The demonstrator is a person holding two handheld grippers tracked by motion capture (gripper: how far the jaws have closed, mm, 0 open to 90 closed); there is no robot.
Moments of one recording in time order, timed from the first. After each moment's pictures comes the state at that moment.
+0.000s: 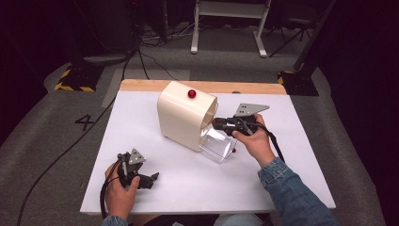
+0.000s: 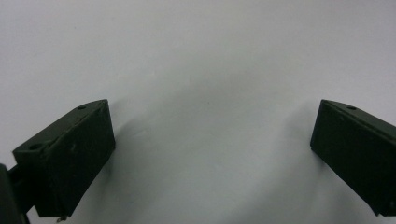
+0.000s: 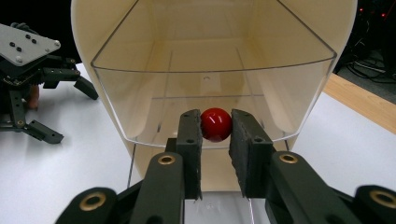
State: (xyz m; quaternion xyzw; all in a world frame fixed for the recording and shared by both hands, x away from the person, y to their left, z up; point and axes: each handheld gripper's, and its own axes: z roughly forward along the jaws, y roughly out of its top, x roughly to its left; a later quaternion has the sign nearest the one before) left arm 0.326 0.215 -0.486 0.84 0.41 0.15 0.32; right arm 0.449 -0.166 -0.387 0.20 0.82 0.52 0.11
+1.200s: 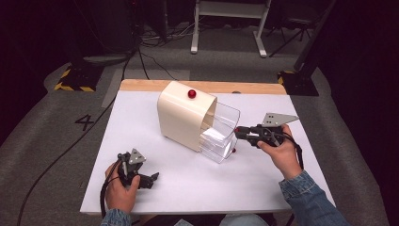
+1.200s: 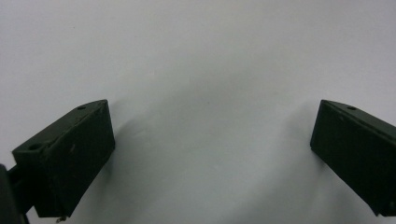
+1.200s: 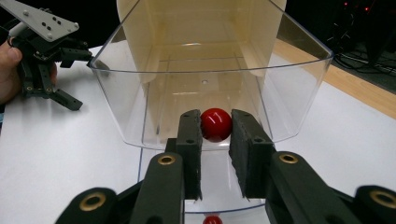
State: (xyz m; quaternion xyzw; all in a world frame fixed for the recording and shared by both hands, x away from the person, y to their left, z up) left arm 0.327 0.215 -0.486 0.84 0.41 0.15 0.32; right arm 0.411 -0.233 -0.379 0.21 0.82 0.51 0.12
